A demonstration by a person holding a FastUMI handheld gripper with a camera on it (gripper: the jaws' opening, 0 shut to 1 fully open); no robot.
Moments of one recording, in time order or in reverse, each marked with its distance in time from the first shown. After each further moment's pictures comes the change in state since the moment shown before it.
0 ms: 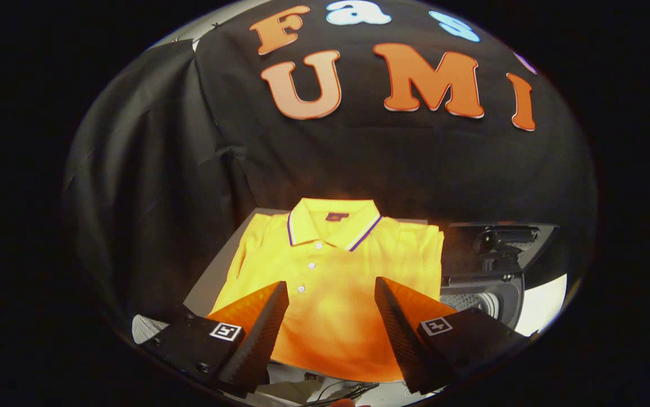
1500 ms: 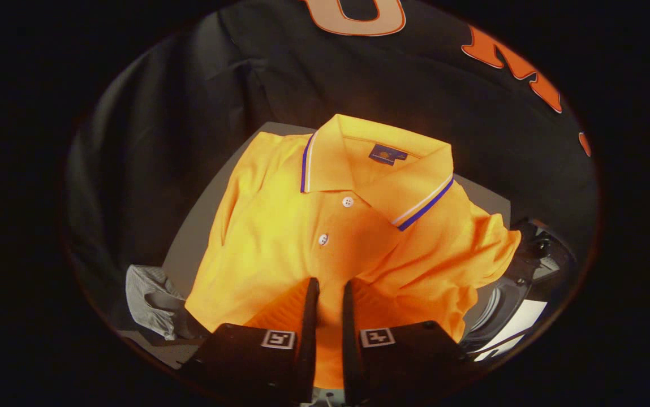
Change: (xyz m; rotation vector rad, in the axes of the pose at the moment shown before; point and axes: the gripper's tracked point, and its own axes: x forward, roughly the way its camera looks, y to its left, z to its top) arm 0.073 0.022 -0.036 -0.150 0.420 0.089
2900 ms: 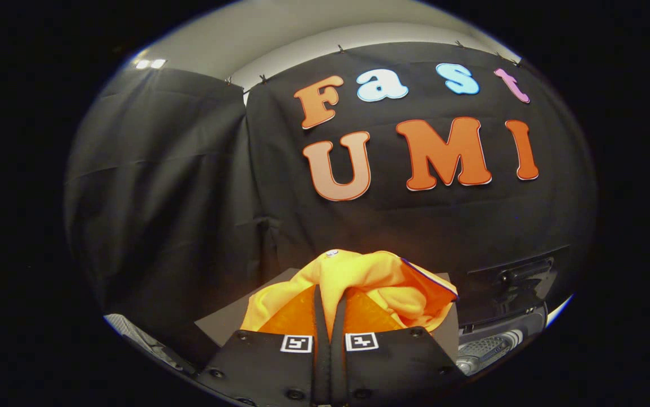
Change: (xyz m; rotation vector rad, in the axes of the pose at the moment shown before) arm -0.138 0.014 0.006 -0.017 -1.030 -0.007
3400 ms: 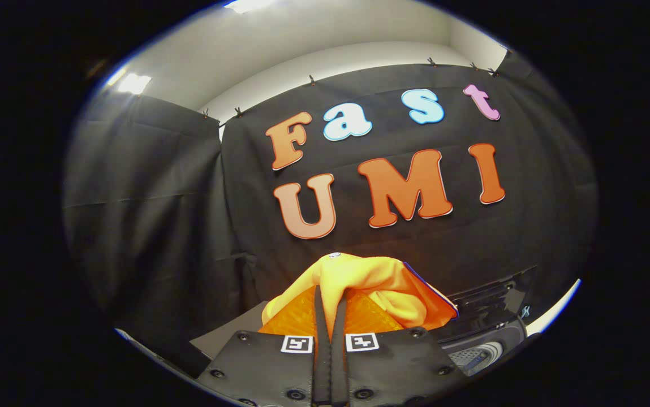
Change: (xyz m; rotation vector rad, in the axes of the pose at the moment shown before) arm -0.065 -0.088 0.081 0.020 -0.149 -0.135
